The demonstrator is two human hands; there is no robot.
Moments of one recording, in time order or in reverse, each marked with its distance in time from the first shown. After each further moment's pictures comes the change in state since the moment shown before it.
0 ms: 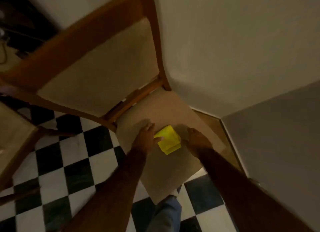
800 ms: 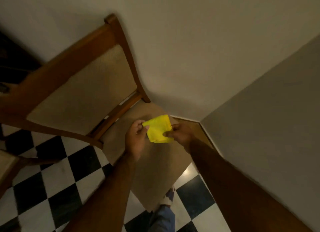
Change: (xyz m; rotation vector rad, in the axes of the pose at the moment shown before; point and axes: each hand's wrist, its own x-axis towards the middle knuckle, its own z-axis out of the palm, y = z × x) left_hand -0.031 0.066 -0.042 -0.964 0.329 0.019; right_hand -0.050 -0.026 -0.064 0.851 0.124 0.085
